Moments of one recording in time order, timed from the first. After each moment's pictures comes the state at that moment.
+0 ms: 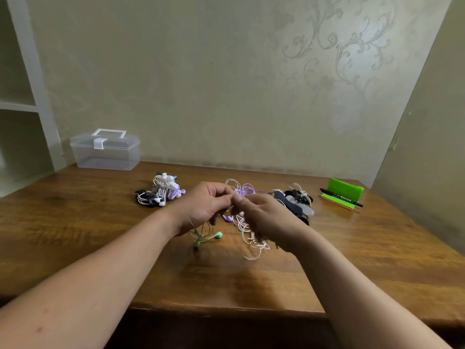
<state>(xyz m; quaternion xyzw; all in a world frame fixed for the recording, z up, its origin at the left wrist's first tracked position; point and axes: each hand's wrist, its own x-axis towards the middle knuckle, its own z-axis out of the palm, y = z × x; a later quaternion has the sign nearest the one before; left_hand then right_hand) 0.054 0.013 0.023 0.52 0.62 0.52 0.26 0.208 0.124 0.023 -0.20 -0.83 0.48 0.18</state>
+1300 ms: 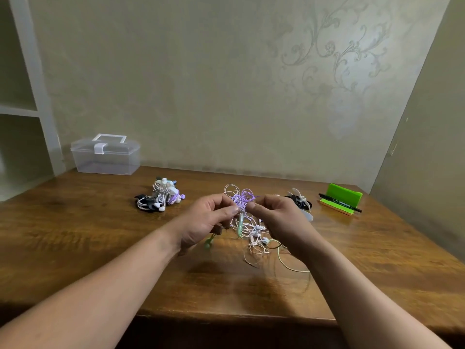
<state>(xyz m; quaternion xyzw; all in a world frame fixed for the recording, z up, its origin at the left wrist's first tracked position) 0.060 0.014 0.001 0.47 0.56 0.60 0.32 0.218 0.147 0.013 -0.20 -0.79 0.50 0.29</state>
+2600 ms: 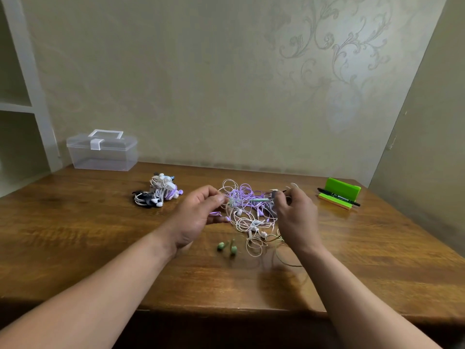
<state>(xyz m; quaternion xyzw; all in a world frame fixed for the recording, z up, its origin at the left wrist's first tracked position) 0.067 0.006 -0.003 0.40 0.53 0.69 0.30 0.219 0.168 -0.011 -0.37 -0.75 0.28 0.47</state>
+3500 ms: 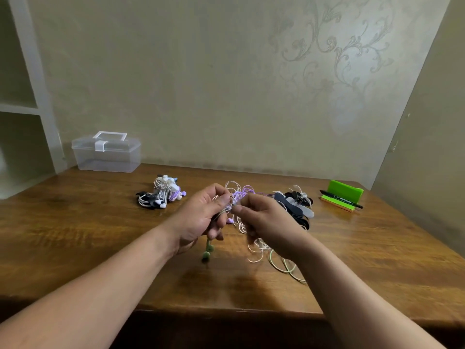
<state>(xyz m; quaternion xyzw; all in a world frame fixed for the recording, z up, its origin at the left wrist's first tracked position) 0.069 0.000 0.009 0.45 0.55 0.62 0.32 0.206 0.121 0.012 -0.17 -0.81 0.51 0.23</state>
